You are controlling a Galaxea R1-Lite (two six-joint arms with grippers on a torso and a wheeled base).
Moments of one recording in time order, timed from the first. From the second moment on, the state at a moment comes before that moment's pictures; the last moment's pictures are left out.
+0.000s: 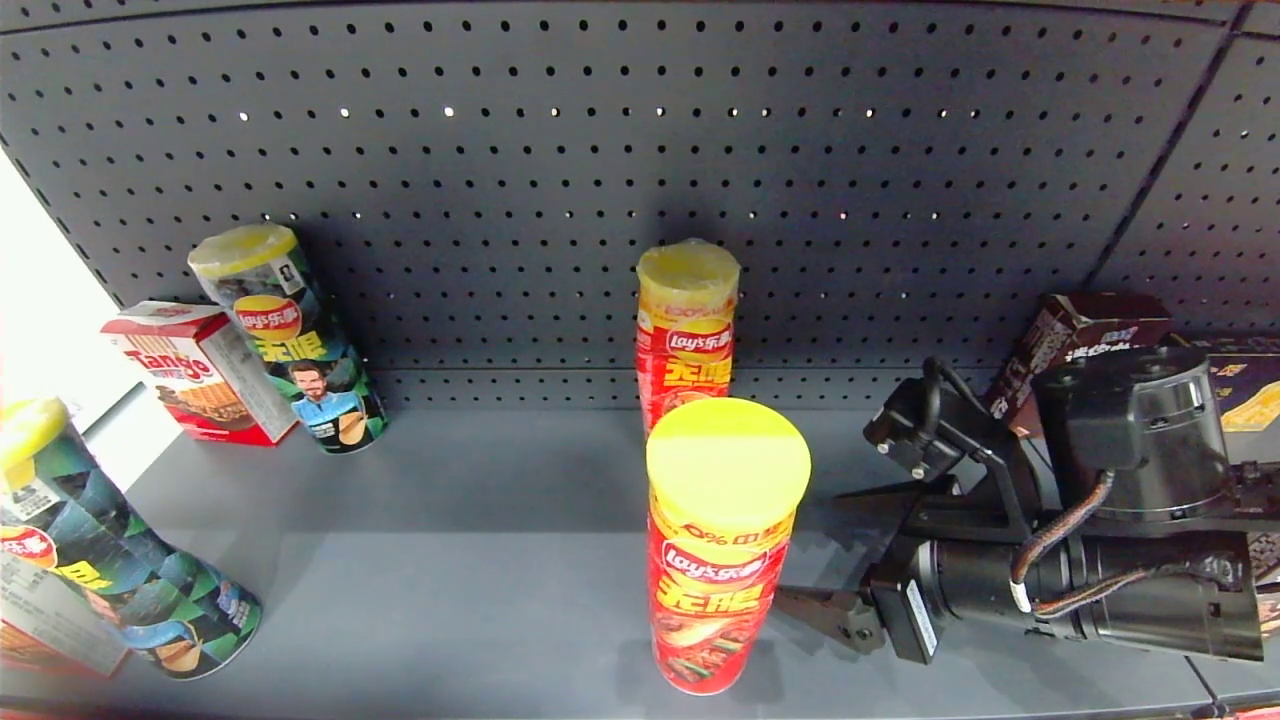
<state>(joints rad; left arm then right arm) 0.00 0.00 0.00 0.00 -0.06 0.02 0.73 1.51 -0.78 -0.24 0.09 -0.09</state>
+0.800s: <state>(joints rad) 0.00 0.00 0.00 0.00 -0.06 0.02 0.74 1.54 -0.81 -0.24 0.09 -0.09</state>
